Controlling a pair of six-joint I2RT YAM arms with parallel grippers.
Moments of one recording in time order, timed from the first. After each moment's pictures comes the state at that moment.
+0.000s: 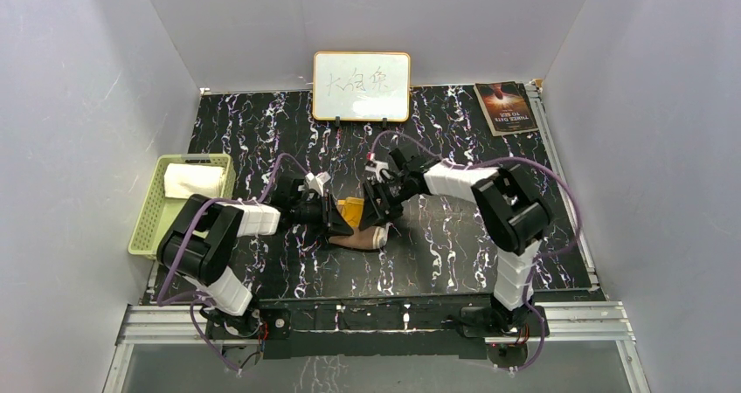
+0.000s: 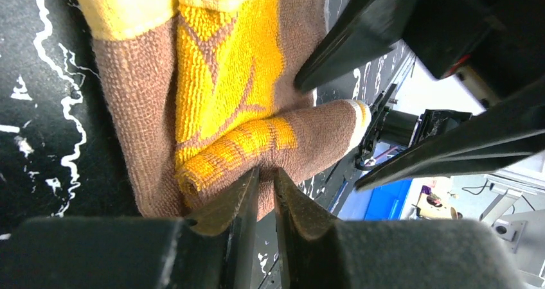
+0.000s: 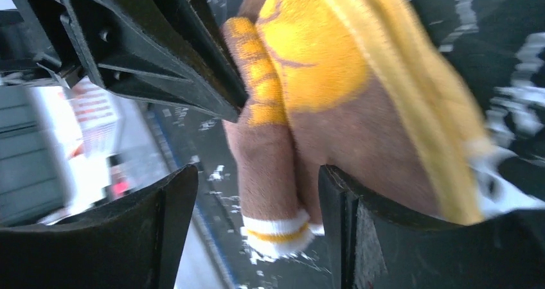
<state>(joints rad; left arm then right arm) -0.38 1.62 0.55 0.21 0.76 -0.65 0.56 1.93 1.14 -0.30 -0.92 0.27</state>
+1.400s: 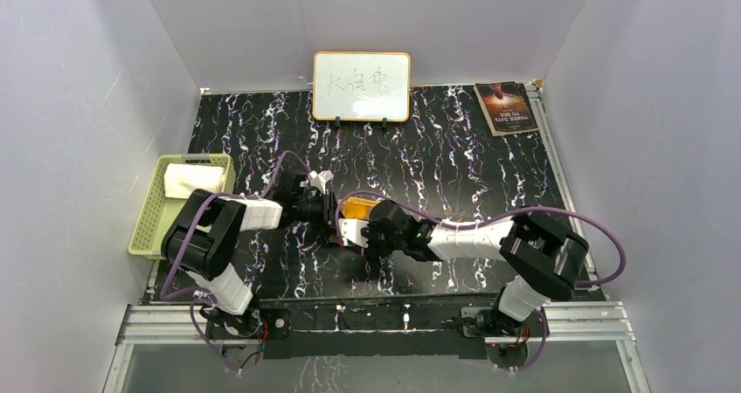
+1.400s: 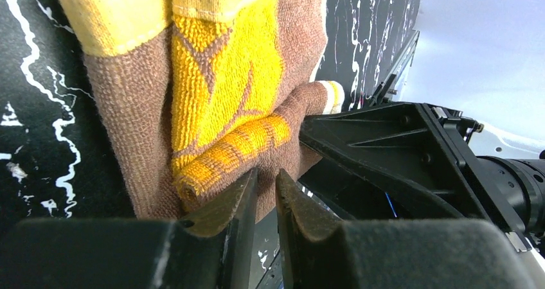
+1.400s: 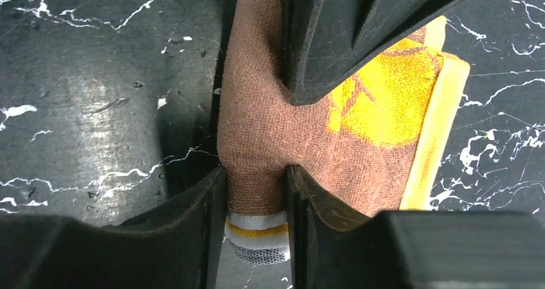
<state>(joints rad) -0.38 1.67 0.61 0.15 0.80 -0.60 0.99 1.57 0.71 0.10 -0.12 -0.60</state>
